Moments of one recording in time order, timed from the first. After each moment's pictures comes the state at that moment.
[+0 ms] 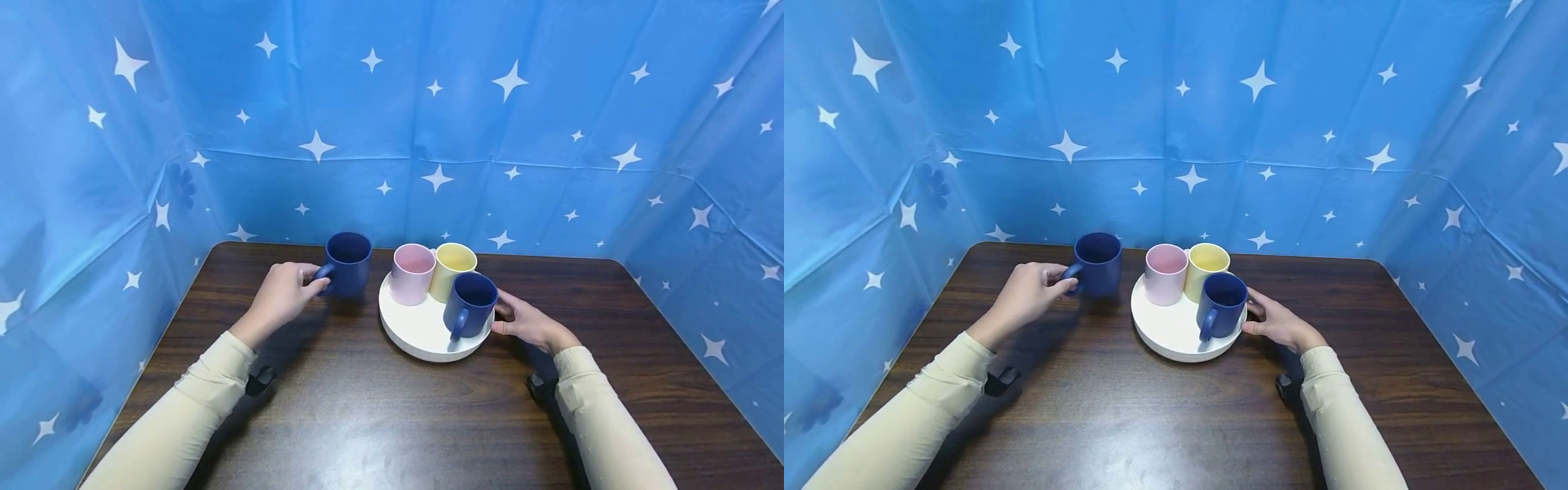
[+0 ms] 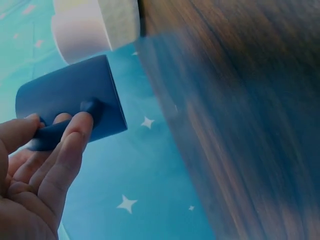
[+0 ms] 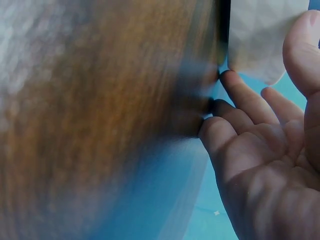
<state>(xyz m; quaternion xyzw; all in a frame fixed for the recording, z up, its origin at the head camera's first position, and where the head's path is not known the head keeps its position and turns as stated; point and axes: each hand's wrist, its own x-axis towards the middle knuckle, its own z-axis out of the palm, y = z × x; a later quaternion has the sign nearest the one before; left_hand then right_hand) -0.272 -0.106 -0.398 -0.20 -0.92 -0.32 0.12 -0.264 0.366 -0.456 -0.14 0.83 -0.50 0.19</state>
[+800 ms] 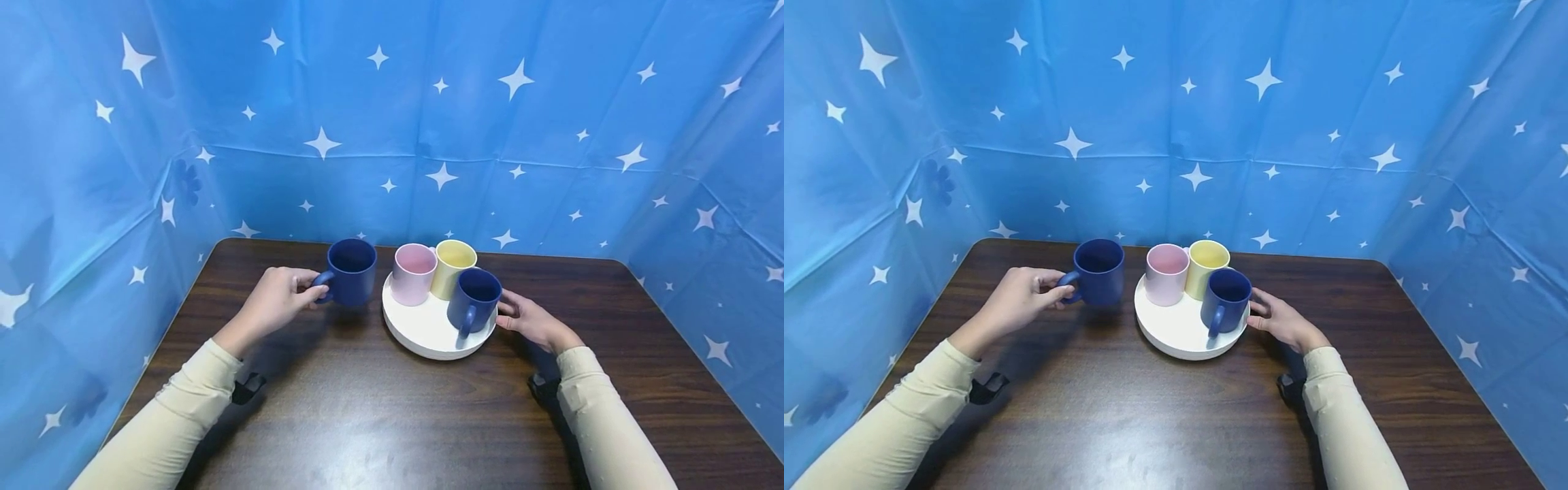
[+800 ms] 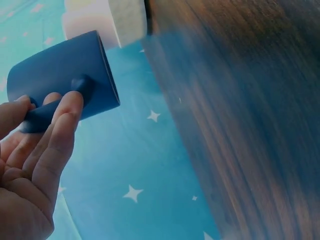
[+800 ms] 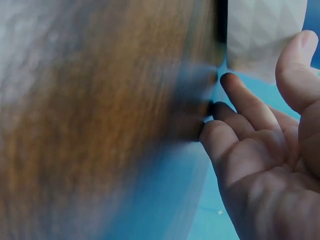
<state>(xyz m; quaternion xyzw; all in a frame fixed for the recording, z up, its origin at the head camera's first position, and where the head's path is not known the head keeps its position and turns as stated) -0.252 -0.123 -0.392 -0.23 -0.89 -0.38 0.06 -0.263 0.365 -0.455 -0.10 0.85 -0.49 0.18</state>
